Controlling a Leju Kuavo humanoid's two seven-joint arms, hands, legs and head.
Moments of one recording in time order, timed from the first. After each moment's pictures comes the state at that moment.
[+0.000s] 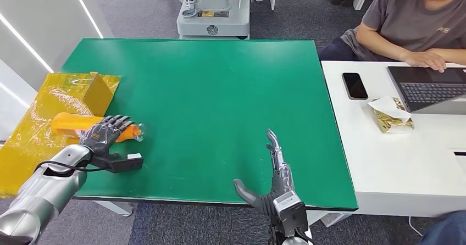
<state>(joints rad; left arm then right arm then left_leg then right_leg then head) -0.68 0.37 -0.52 -0.33 -1.16 0.30 -0.44 -0.01 0.04 0.62 -1.50 0.07 -0.41 -0.51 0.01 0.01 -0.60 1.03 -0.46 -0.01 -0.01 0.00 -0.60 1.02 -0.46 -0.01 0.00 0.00</state>
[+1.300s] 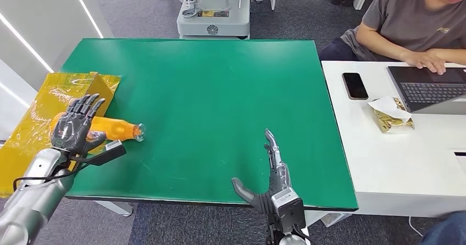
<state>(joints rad) -0.58 0.41 -0.29 -0.45 -0.94 0.67 -0.60 -0.04 0.04 0.65 -1.47 0.03 -0.43 -0.51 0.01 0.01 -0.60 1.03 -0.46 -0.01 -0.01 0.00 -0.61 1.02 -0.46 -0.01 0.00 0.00</state>
